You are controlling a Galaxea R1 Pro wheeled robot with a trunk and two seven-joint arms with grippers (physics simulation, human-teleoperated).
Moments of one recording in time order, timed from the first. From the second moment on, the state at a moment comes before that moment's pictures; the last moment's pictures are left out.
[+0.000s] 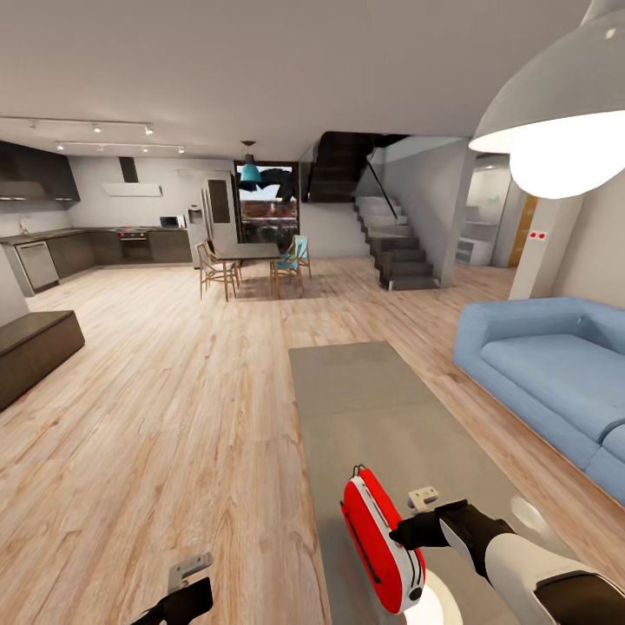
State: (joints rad) left arm -0.44 0.05 0.02 -0.21 0.36 -0.03 -0.16; right arm -0.77 -0.08 0.24 -0.11 0.00 0.29 0.40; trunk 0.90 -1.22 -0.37
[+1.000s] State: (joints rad) left arm -0.44 0.05 0.02 -0.21 0.36 -0.03 -0.16; right arm -0.77 -0.08 0.24 -0.10 0.00 0.29 0.40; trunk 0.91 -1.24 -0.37
